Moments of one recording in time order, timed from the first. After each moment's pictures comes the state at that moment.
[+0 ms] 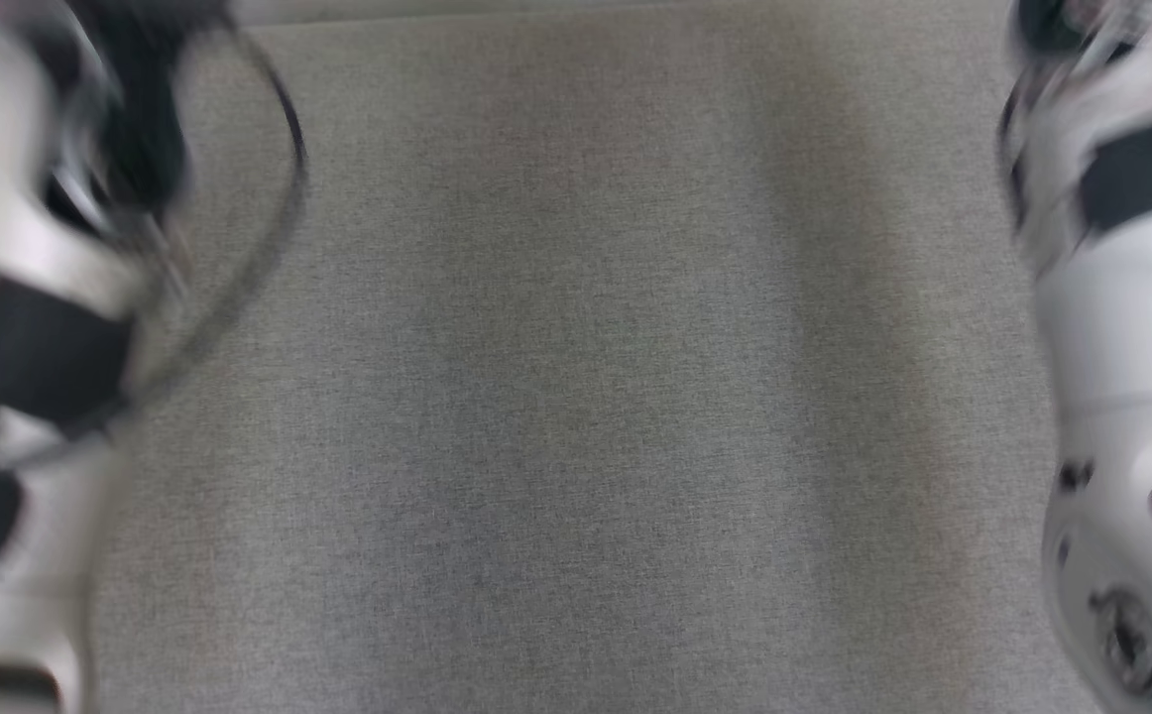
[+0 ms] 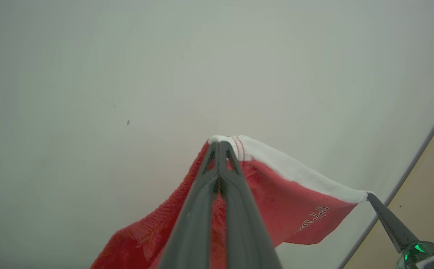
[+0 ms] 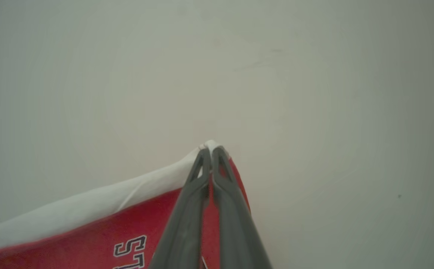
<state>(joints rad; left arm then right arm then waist) -1.20 0.29 -0.40 0.50 -1.07 -0.12 -0.22 -1.36 -0.05 -0.07 0.83 0.32 0.13 -0.26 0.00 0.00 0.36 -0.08</state>
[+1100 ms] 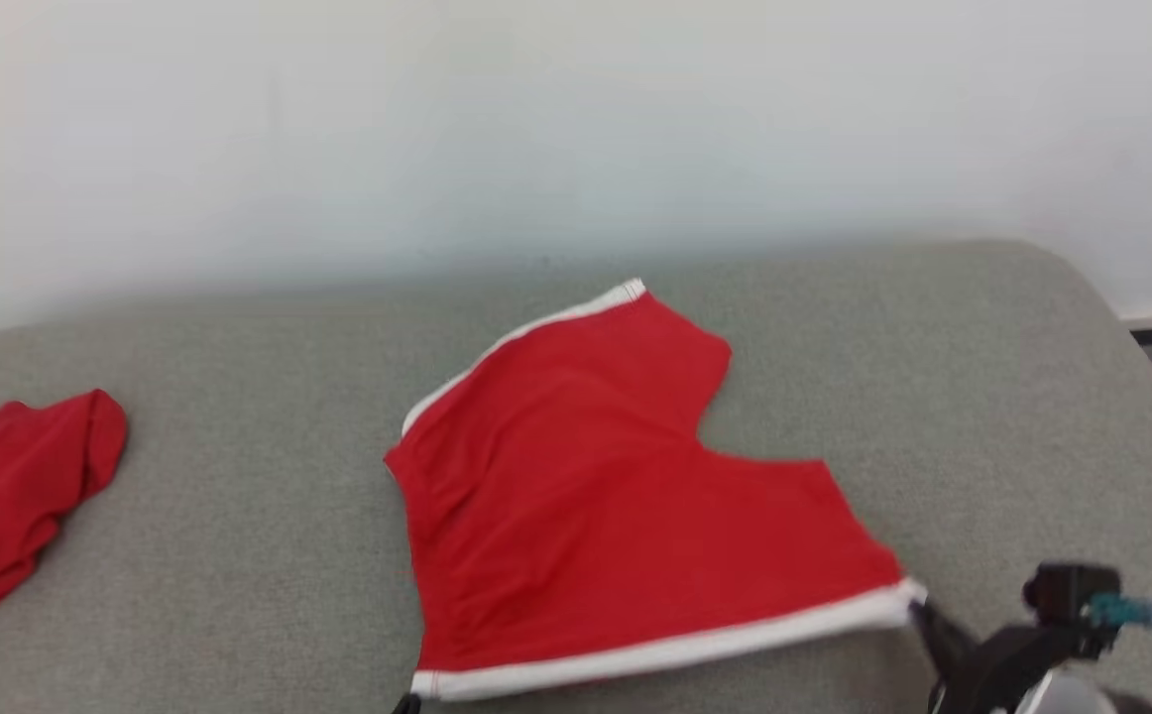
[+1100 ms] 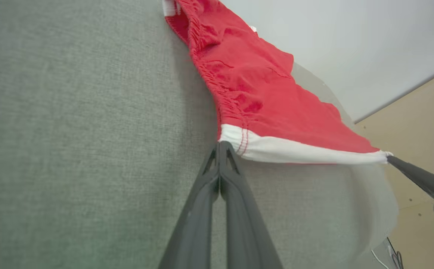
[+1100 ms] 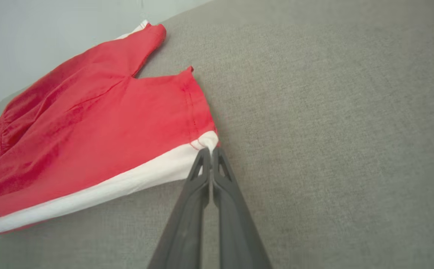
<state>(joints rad) -0.12 0.36 -0.67 0.36 -1.07 -0.06 -0.25 -0.11 -0.18 -0.01 0.33 0.47 0.13 0.31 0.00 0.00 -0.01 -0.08</state>
